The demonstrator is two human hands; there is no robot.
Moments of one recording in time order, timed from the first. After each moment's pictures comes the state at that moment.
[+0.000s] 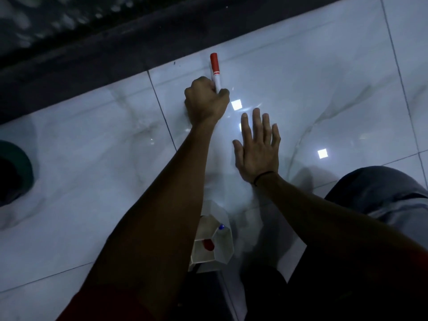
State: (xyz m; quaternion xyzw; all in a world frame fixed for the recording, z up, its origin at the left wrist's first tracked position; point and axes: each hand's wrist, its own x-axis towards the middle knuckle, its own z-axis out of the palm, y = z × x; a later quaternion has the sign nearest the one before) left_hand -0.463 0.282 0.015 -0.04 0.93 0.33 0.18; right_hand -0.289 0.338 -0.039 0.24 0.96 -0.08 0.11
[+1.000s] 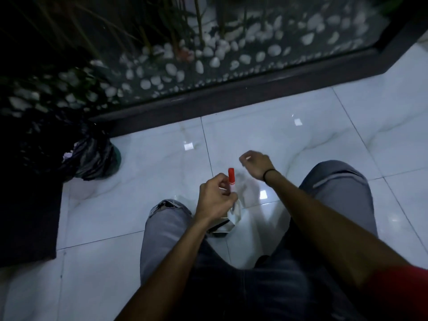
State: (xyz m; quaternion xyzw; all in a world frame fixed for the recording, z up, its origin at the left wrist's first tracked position) left_hand -0.221 0.112 0.182 0.06 0.86 0.45 0.24; right_hand -0.261 0.302 0.113 0.24 0.87 -0.39 0.16
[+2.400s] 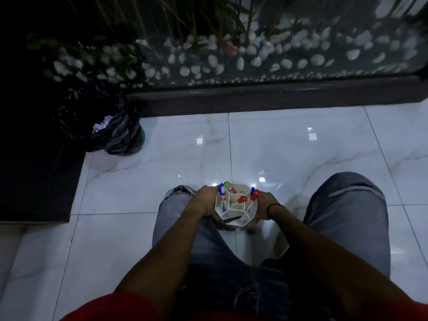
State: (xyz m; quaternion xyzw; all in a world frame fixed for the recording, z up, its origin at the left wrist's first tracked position) left_hand -0.254 0.023 0.098 0.18 0.90 0.15 0.38; right_hand -0.196 0.236 0.079 0.07 0.90 -0.21 0.38
